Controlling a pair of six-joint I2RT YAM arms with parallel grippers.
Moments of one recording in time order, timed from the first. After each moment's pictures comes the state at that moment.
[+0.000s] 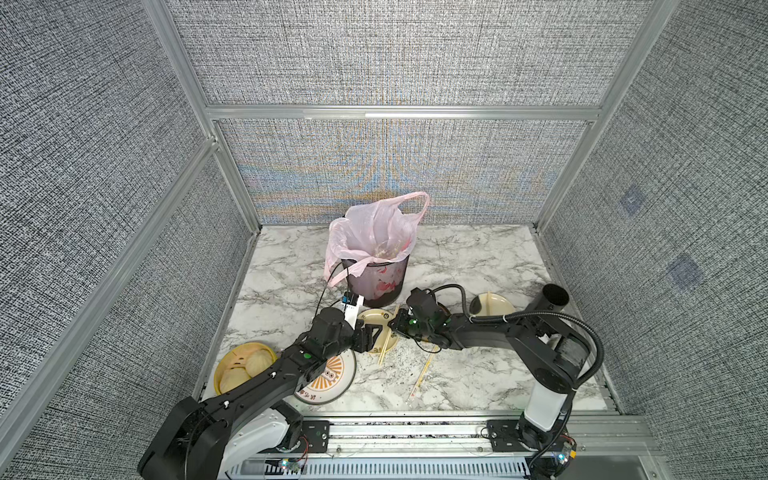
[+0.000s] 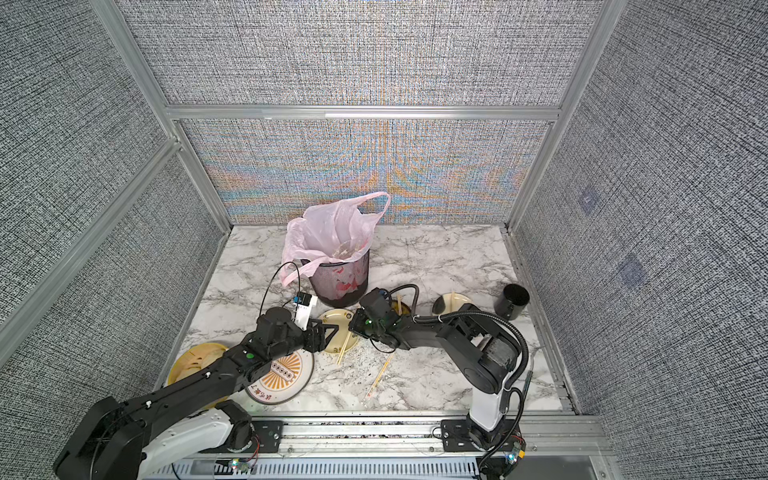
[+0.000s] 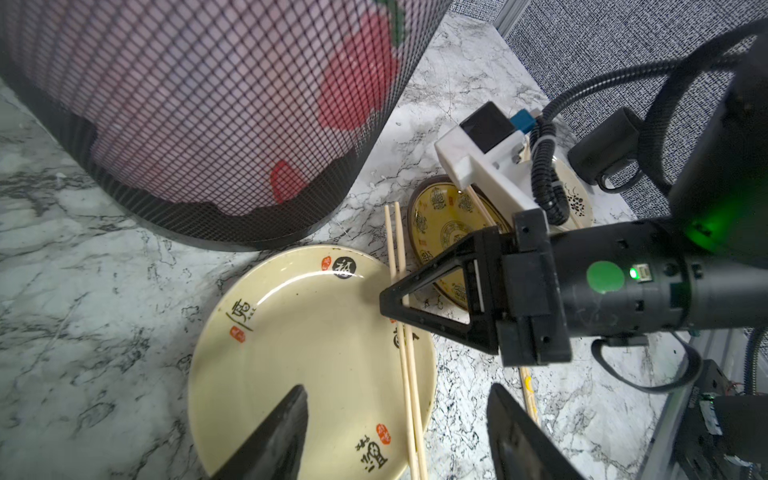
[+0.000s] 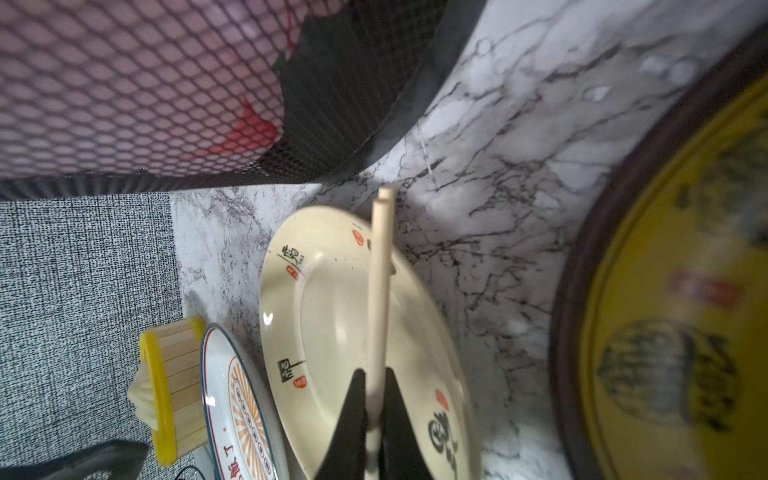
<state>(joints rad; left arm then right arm) -0.63 1.06 0.39 0.12 0.21 -0.39 0.81 1.82 0.88 0.22 -0.17 1.10</state>
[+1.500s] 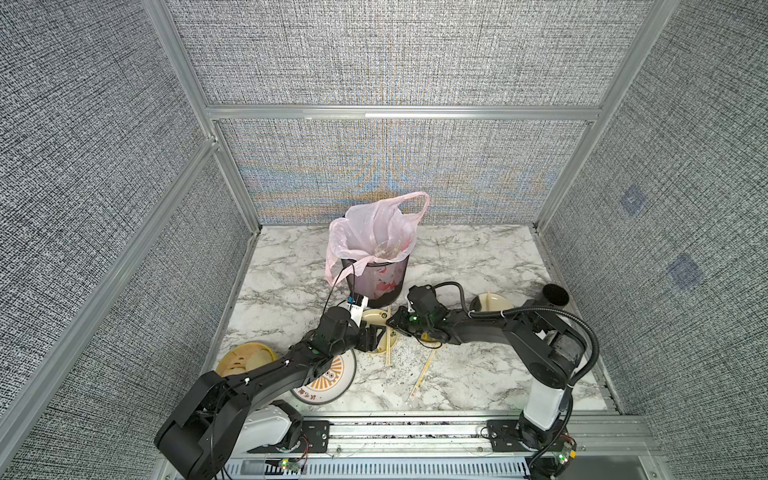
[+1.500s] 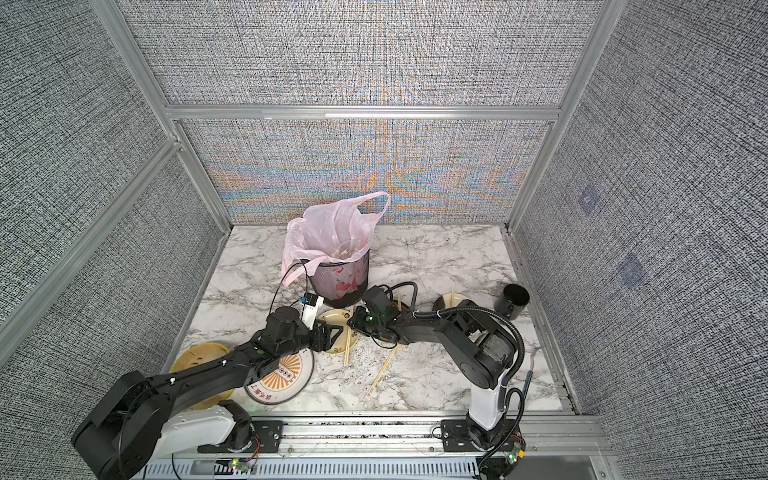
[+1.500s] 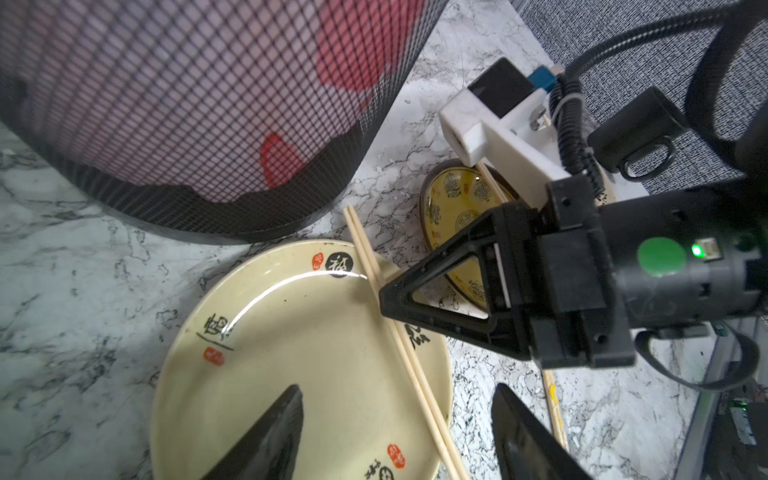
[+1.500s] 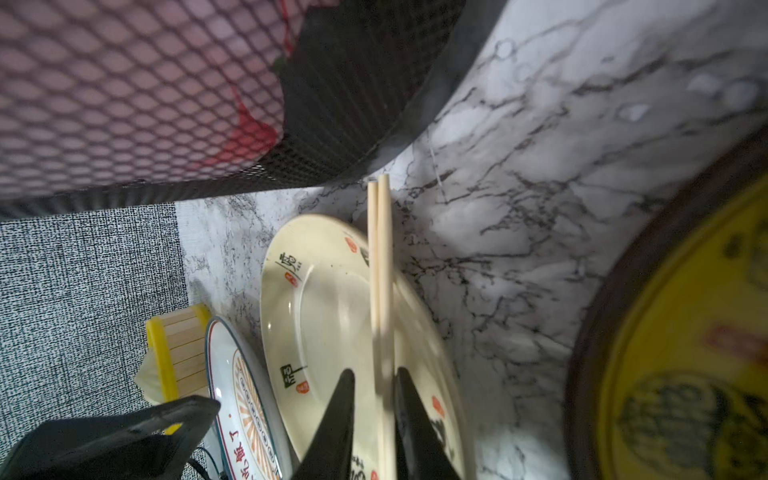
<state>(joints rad) -0.64 1.19 0.38 0.24 0.21 -0.39 0.78 1.84 0.91 0.19 -0.24 1.07</state>
